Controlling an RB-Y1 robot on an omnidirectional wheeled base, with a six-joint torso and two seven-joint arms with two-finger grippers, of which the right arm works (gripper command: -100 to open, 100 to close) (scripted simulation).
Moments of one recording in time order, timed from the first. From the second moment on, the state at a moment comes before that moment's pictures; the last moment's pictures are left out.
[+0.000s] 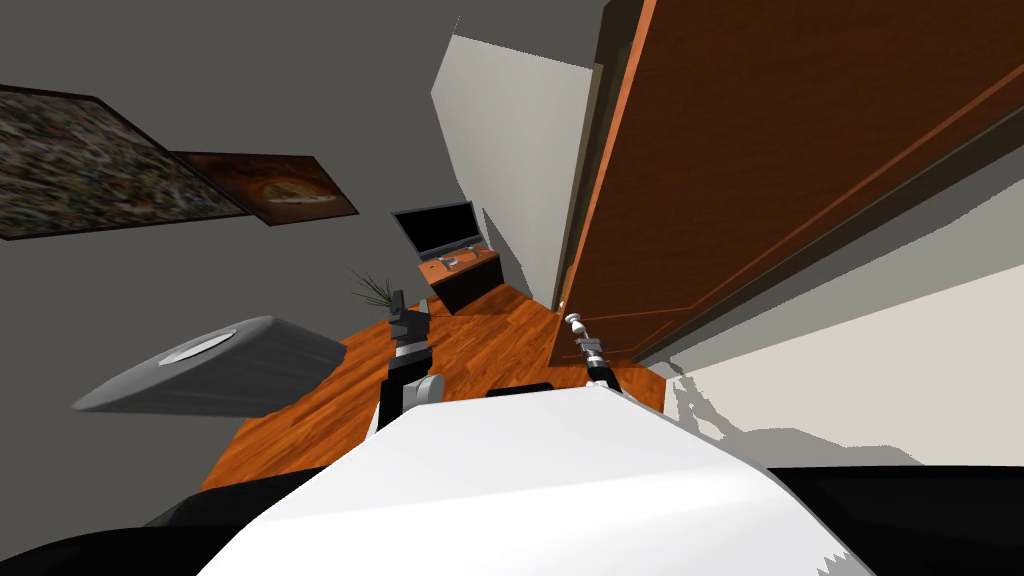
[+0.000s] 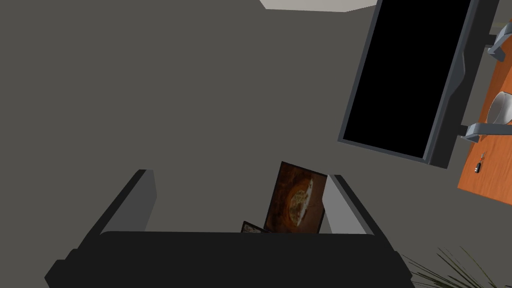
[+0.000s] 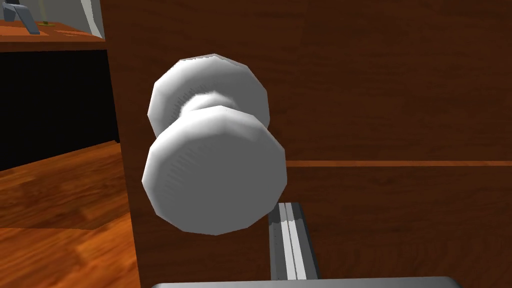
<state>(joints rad) 0.08 -0.34 0.22 -0.83 -0.62 -0.84 -1.26</state>
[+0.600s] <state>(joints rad) 0.09 -0.34 0.24 -0.85 -0.66 -0.82 -1.37</state>
